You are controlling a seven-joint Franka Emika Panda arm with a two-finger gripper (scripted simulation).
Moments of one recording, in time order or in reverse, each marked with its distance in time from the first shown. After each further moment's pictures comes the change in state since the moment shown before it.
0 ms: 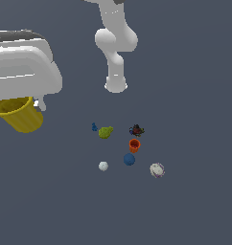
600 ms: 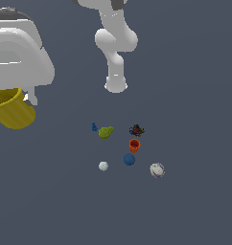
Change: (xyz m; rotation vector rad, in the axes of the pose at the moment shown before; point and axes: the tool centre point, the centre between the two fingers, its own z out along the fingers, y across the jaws) arm 0.005 0.005 -0.022 0.000 -0.001 0.000
